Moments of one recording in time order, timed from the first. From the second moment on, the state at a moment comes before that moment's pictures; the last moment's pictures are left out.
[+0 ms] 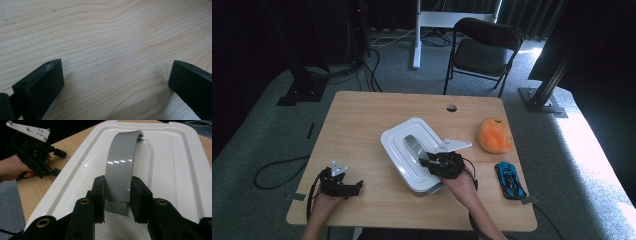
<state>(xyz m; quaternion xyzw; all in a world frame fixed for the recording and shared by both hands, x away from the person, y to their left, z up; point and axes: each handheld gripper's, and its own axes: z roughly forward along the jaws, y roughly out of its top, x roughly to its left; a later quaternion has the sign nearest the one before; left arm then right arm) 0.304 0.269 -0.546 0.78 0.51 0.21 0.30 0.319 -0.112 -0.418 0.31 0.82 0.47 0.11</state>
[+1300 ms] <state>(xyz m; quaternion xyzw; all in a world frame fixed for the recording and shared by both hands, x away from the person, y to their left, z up) 0.304 0.269 -0.546 0.78 0.51 0.21 0.30 0.355 -0.153 -0.372 0.36 0.78 0.49 0.17</state>
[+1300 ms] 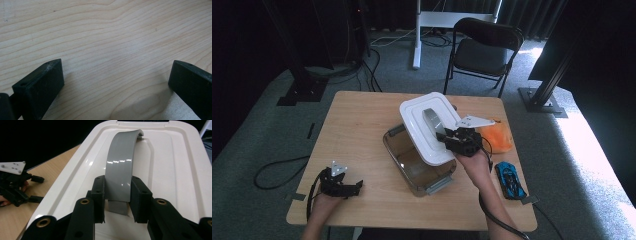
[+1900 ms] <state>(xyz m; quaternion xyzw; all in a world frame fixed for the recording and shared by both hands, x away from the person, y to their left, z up) 0.304 0.269 -0.547 0.78 0.51 0.21 0.30 0.388 -0.180 -0.379 0.41 0.76 0.47 0.19</state>
